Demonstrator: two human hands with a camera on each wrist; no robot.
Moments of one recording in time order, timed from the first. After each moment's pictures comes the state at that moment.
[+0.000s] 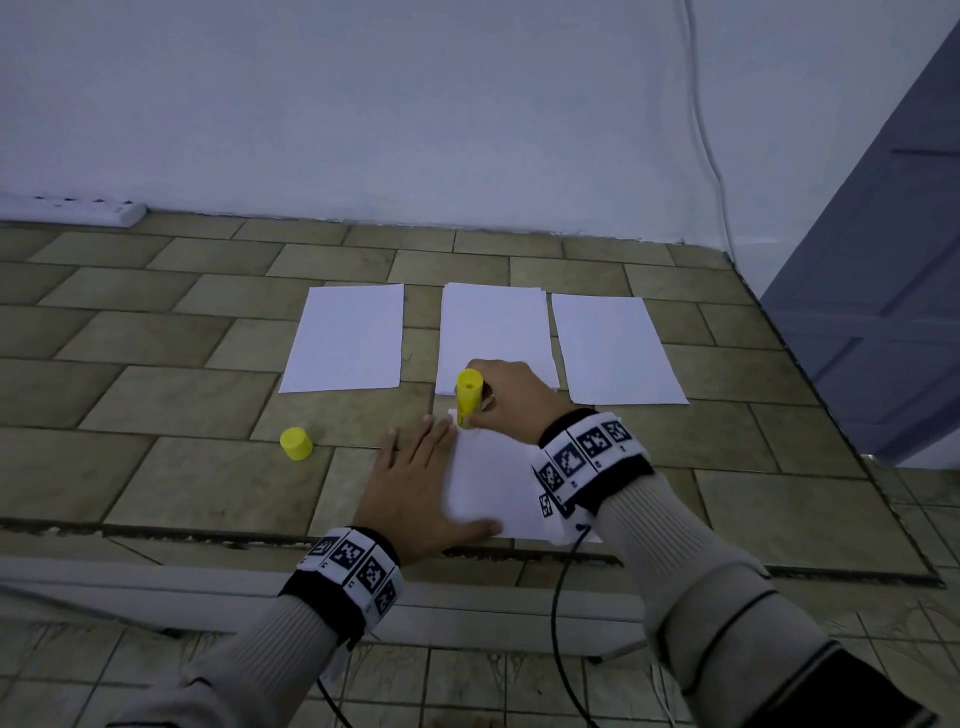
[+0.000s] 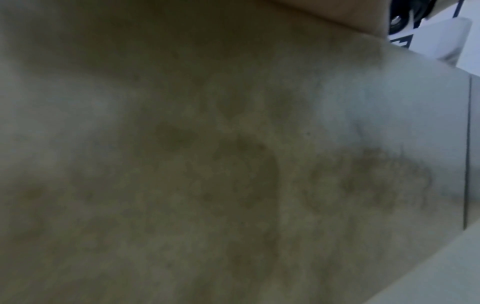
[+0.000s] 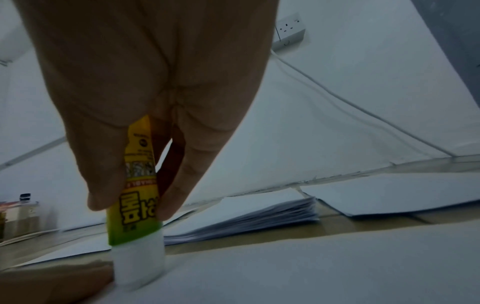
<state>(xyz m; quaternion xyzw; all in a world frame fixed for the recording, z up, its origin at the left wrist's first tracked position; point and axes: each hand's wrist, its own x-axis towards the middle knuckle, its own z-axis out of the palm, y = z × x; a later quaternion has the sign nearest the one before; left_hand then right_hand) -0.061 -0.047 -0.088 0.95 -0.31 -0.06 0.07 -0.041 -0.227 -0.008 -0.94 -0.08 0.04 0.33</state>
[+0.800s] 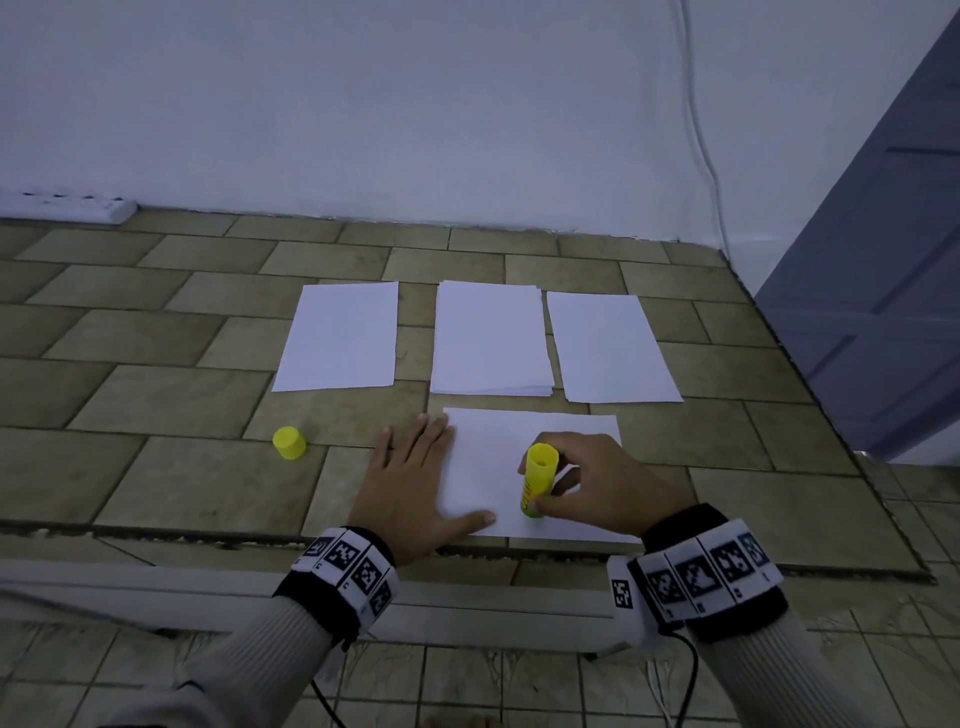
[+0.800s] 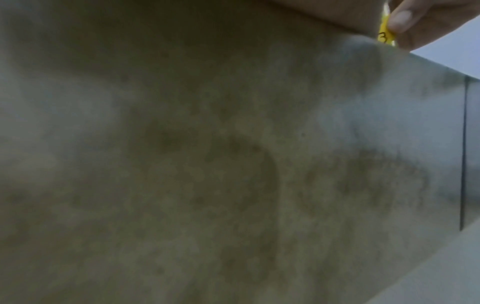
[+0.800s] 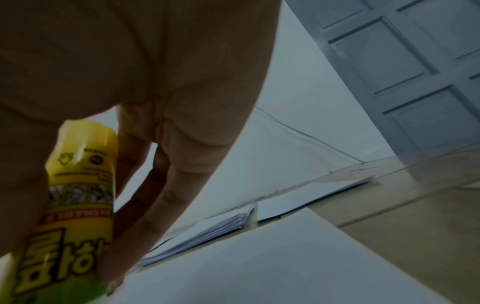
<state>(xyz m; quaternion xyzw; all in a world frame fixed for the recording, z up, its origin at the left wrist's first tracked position) -0.063 -0.047 -0.086 0.95 -0.31 -0.06 0.07 -0.140 -0.276 -0.020 -0.88 -0.08 0.06 0.46</state>
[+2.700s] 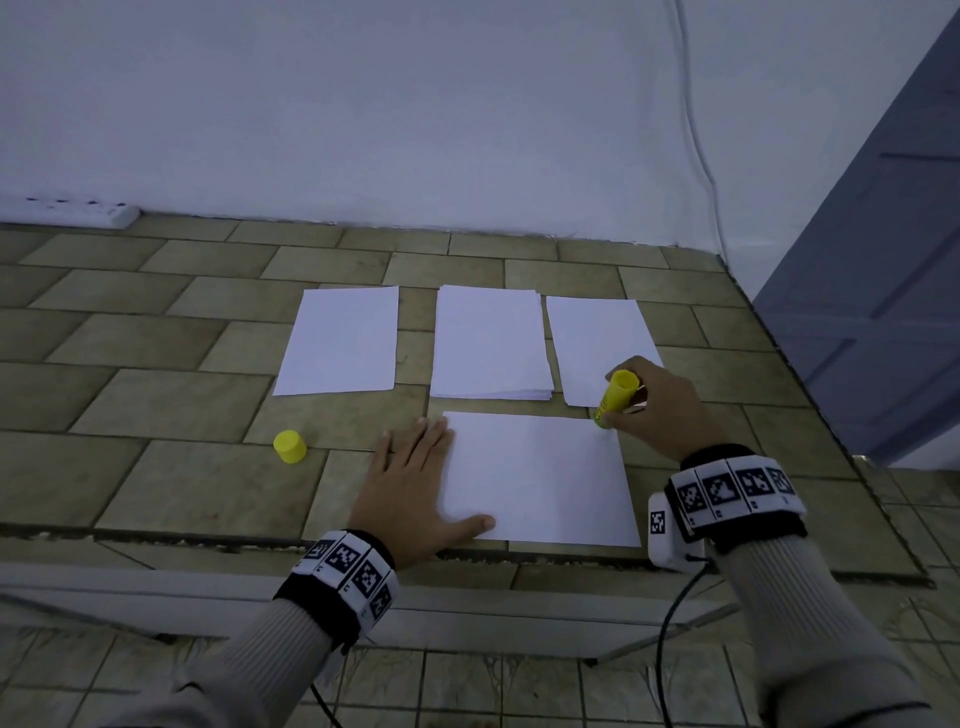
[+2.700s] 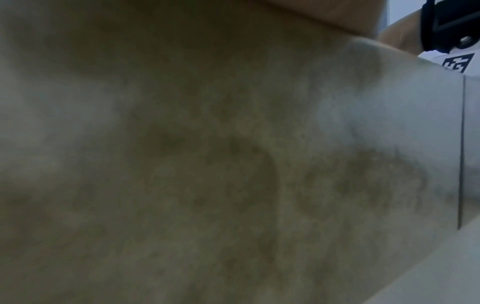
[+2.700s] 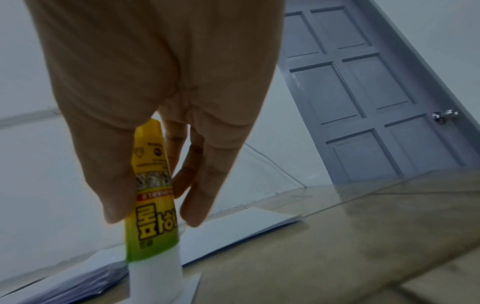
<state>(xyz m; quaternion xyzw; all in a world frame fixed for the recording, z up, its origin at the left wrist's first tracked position) -0.063 -0.047 -0.089 0.95 -0.31 -0.06 0.06 -0.105 -0.349 -0.014 -0.94 0.10 -0.09 0.32</state>
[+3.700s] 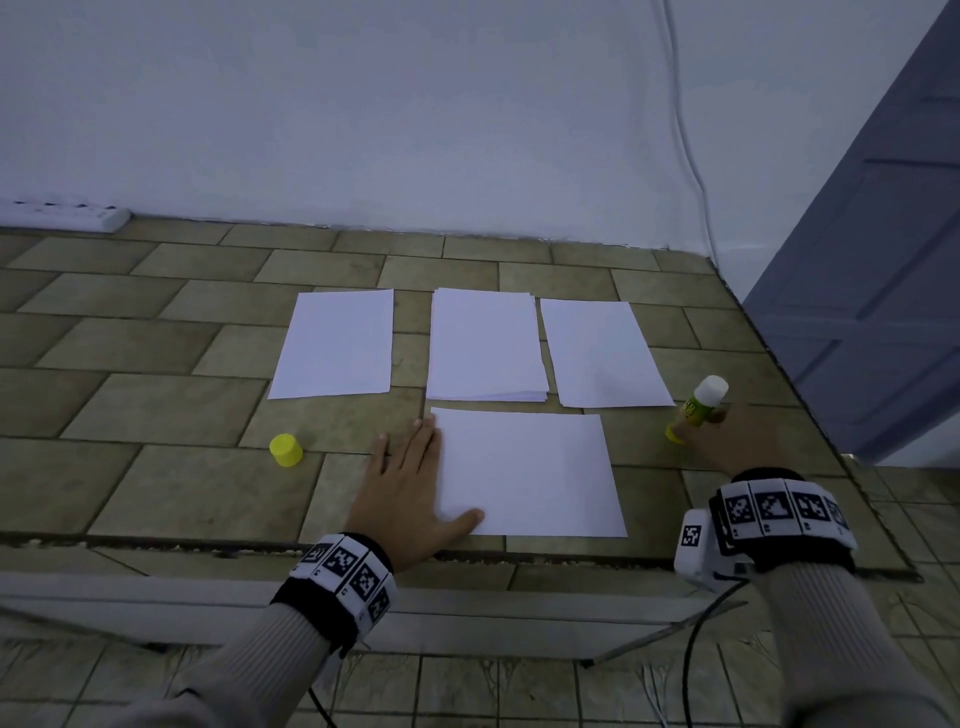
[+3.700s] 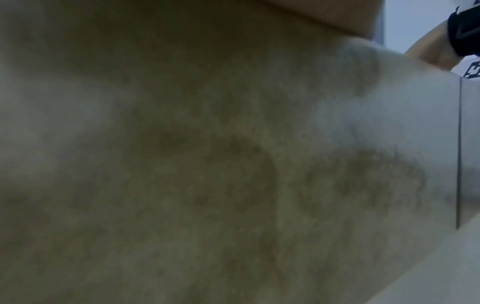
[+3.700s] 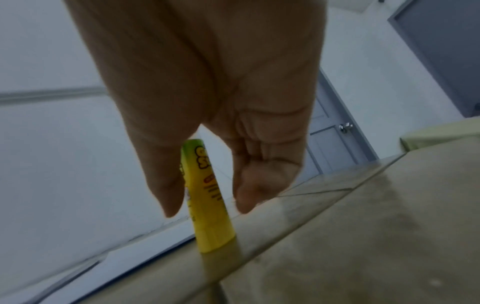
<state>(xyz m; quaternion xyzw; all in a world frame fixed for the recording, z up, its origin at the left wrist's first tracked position) -0.063 -0.046 -0.088 0.95 -0.31 -0.07 0.04 -0.143 -0.389 -0.019 -0.88 0.39 -0.05 0.28</state>
